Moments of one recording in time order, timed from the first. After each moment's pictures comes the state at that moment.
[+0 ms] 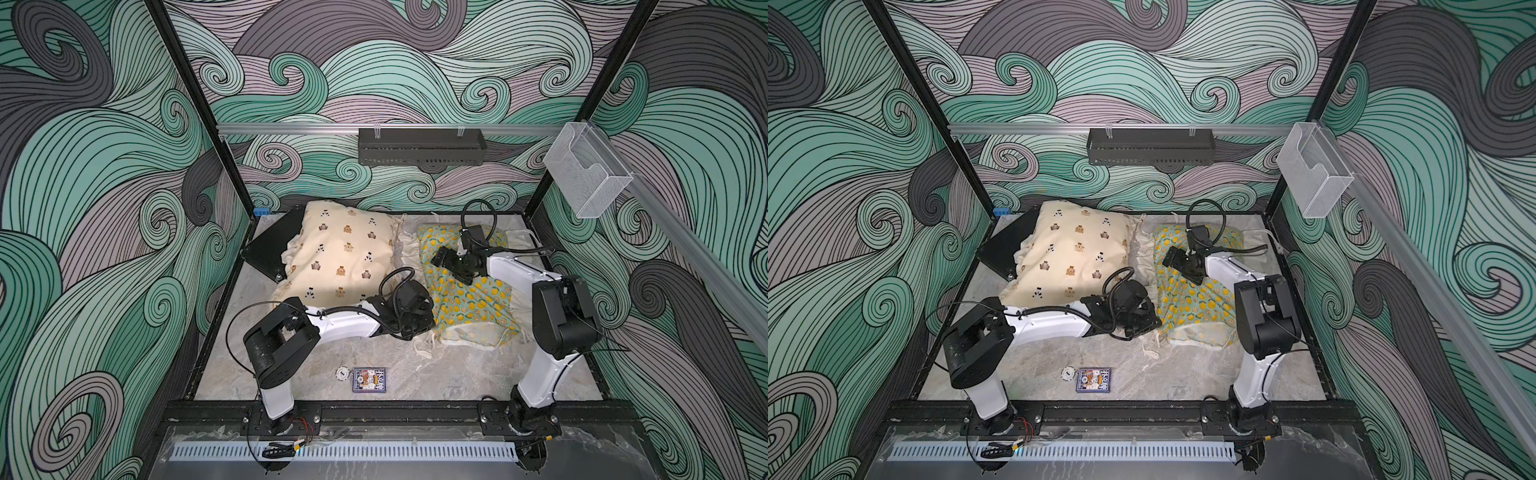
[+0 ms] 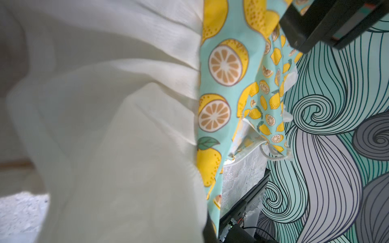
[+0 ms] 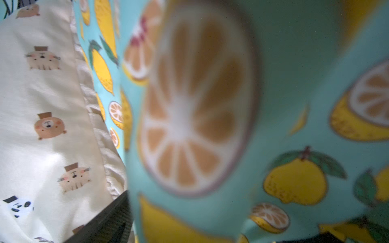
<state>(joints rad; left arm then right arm) -0.97 1.77 1.07 -0.11 0.19 -1.24 0.26 1.85 1.25 -0.39 -0.23 0.66</state>
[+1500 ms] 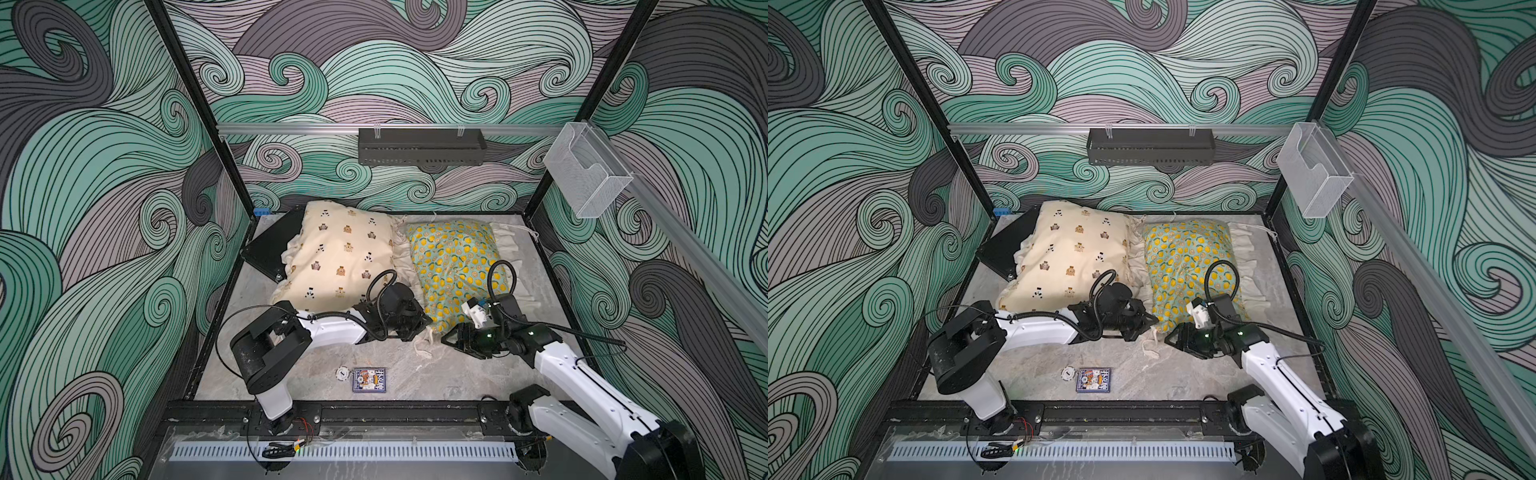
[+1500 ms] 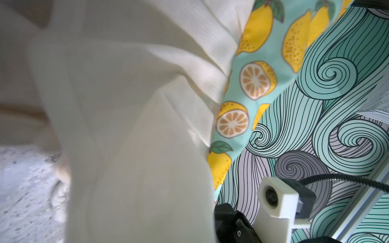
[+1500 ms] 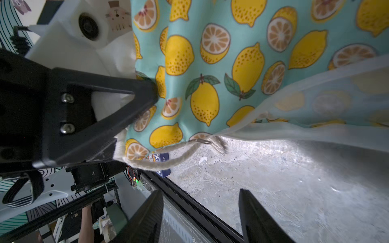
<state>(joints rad) -0.94 1.69 0.89 0.17 0.26 -1.64 0.38 0.95 0.49 -0.58 -0.61 0.59</state>
